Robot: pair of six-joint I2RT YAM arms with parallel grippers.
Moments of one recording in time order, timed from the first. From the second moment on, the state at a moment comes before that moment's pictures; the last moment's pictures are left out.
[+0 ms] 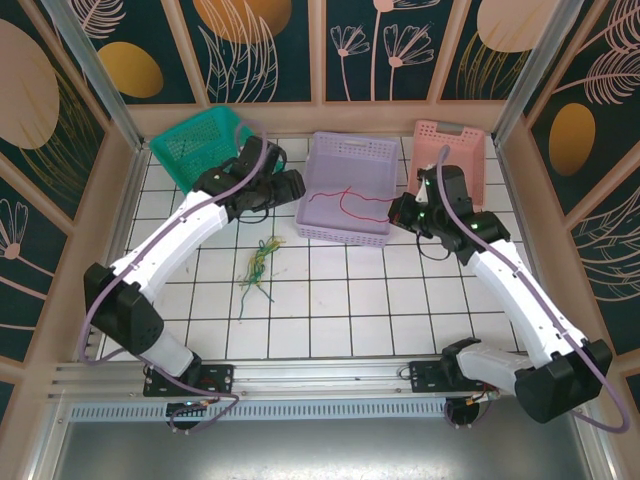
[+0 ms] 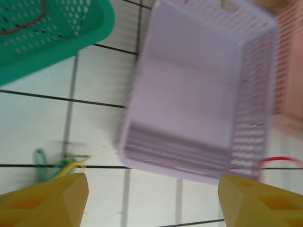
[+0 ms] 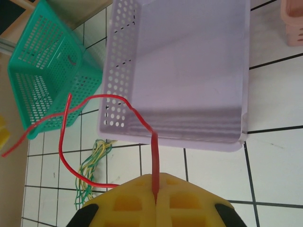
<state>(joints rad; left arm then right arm) -0.57 1.57 1.51 -0.76 -0.02 -0.82 0.40 1.13 1.11 -0.69 -0.16 0.67</state>
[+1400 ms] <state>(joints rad) -0.40 1.53 1.24 -0.19 0.42 -1.58 0.42 1.15 1.05 -0.55 -0.32 0.49</state>
